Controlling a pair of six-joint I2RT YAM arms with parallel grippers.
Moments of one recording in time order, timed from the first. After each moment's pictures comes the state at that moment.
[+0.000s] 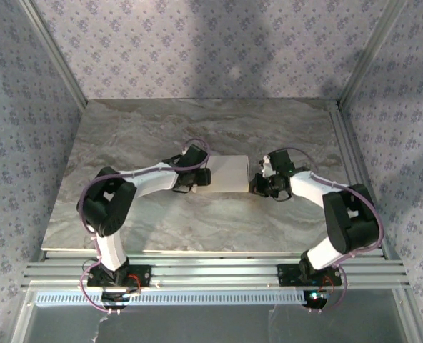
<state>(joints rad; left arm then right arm) -0.70 1.82 1.11 -0.32 -0.11 -0.64 0.31 1.55 0.77 -0.31 -0.45 0.47</state>
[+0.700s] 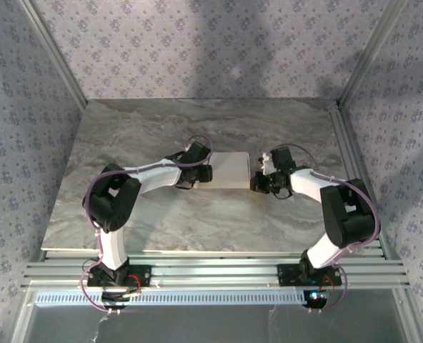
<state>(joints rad) -0.69 1.87 1.16 -0.32 -0.12 -0.62 0.28 1.60 0.78 -0.24 -0.46 0.33</state>
